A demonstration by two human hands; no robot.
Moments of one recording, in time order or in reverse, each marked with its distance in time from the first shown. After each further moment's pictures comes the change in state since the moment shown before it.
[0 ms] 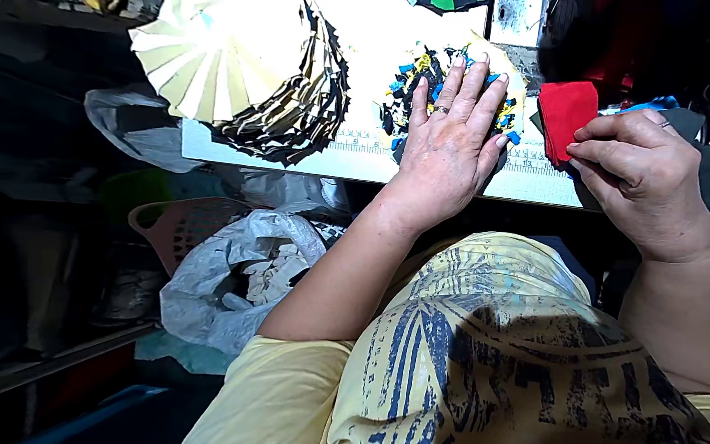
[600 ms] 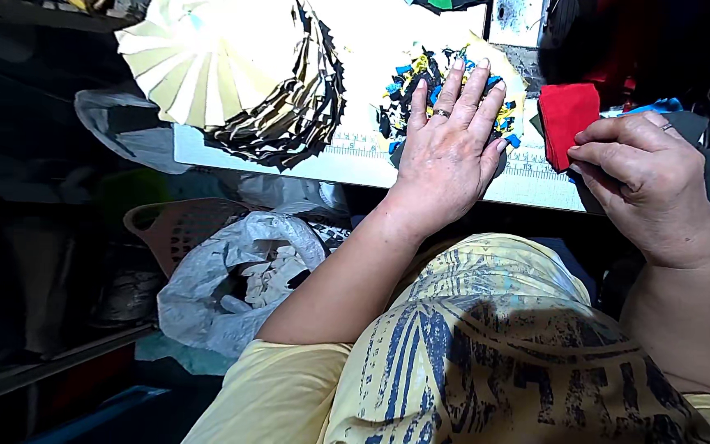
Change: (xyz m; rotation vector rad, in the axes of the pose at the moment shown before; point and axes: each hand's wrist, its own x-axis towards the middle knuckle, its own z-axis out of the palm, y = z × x) left_hand 0.004 0.002 0.009 0.123 0.015 -0.013; right_hand 0.003 -0.003 -0.004 -0.023 -0.042 -0.001
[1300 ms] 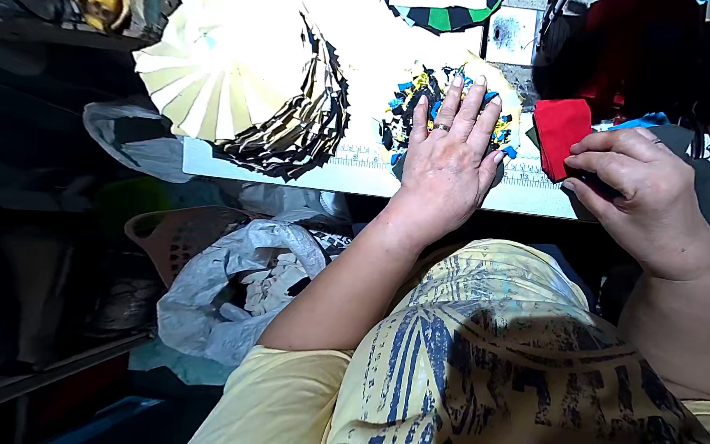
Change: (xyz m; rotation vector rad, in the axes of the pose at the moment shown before) left_hand -0.001 0.001 -0.002 0.003 -0.037 -0.003; right_hand 0.001 -0.012 -0.007 -0.014 -0.065 0.057
